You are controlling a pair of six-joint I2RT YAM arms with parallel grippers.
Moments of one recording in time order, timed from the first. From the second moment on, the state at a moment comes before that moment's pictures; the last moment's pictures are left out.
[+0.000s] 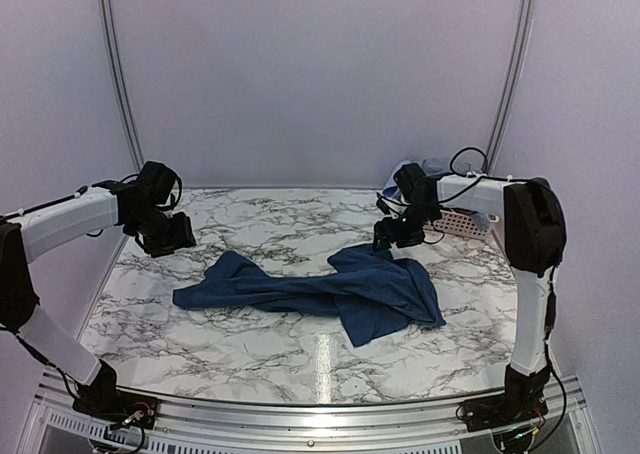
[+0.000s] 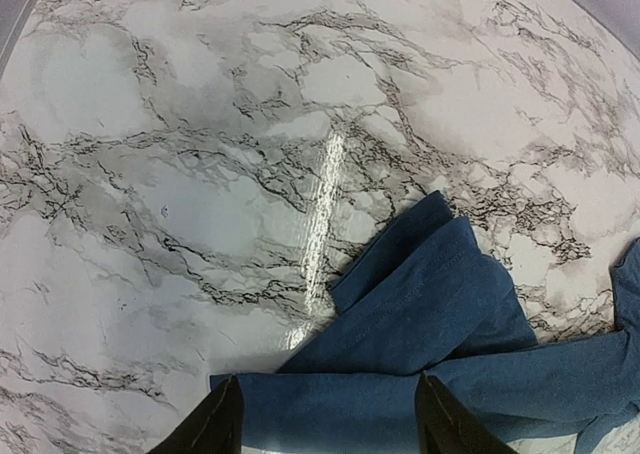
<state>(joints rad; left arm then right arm) -0.31 1.49 1.12 -0.69 -0.05 -0.56 0.38 2.10 1.63 -0.72 -0.21 0.07</state>
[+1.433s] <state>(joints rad) -0.22 1.48 0.85 -0.54 0.08 -0.52 0.42 1.67 1.75 -0.70 -0.15 0.05</state>
